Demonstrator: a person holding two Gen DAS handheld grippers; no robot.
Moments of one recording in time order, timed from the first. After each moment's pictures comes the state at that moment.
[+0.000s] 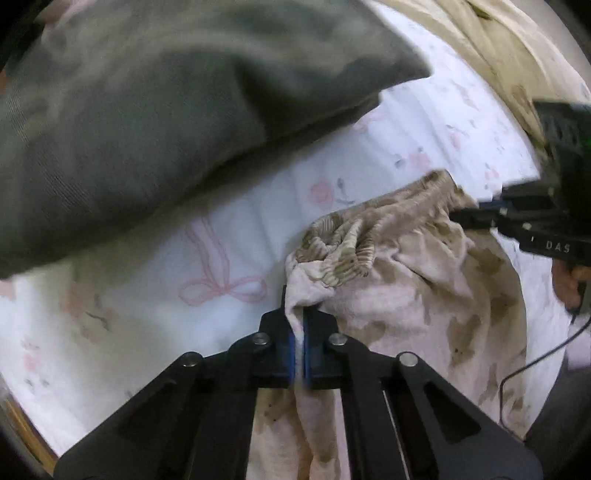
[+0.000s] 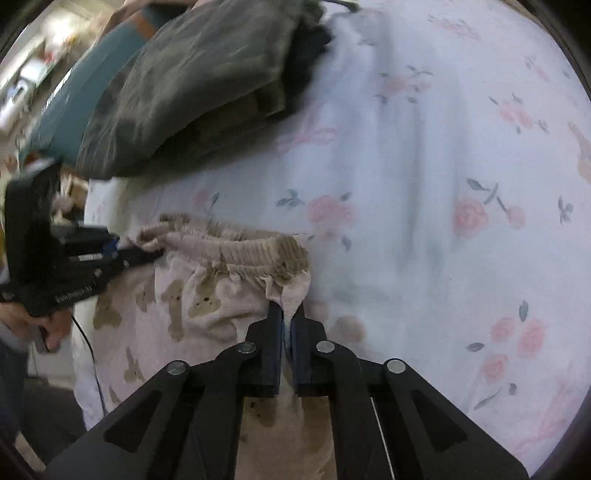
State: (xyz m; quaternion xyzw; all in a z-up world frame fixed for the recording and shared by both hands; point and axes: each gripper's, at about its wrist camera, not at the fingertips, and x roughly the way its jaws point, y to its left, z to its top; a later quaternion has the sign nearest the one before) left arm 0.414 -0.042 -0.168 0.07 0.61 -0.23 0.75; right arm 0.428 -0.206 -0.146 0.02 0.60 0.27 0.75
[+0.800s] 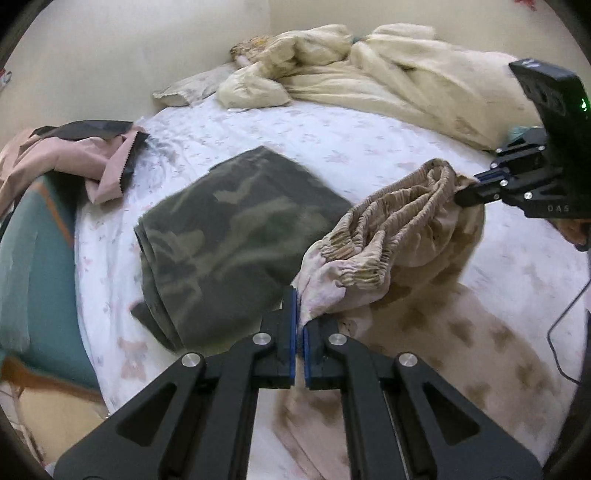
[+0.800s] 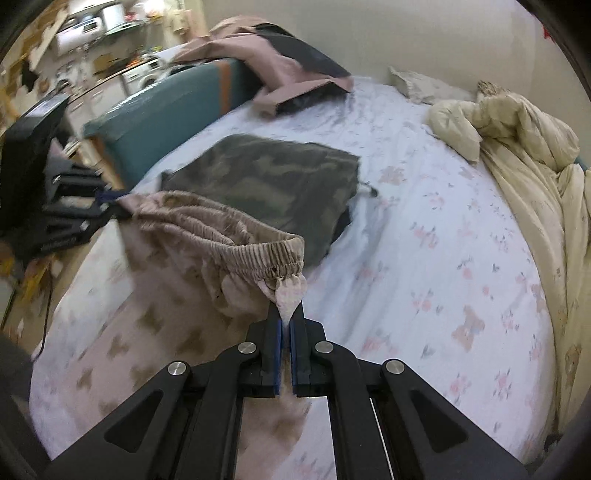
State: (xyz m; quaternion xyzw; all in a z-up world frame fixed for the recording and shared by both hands) left arm 0.336 -0.030 -0.021 0.17 0.42 -0.26 0.85; right arm 0.366 -0.209 0.004 -0.10 0.44 0.29 0.84
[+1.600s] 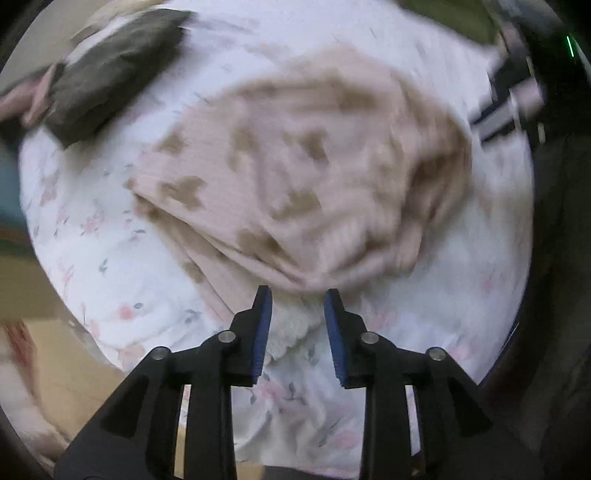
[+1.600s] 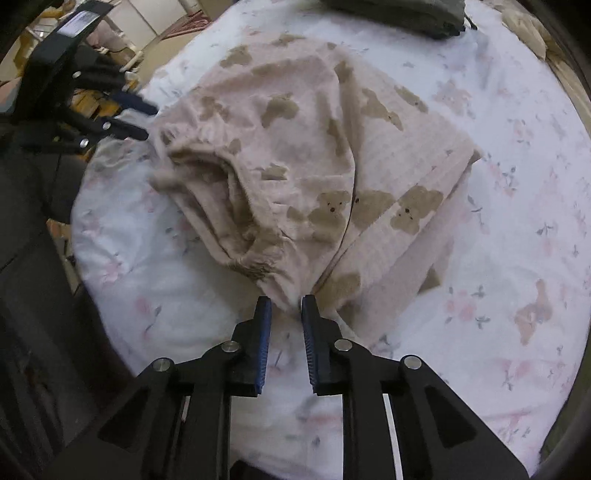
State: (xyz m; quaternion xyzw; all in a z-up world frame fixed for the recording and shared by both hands) left arm 0.128 -0.014 -0.093 0.23 0.59 -0.31 0.71; right arm 0.121 -0.205 -0.079 -0.13 0.62 0.35 0.69
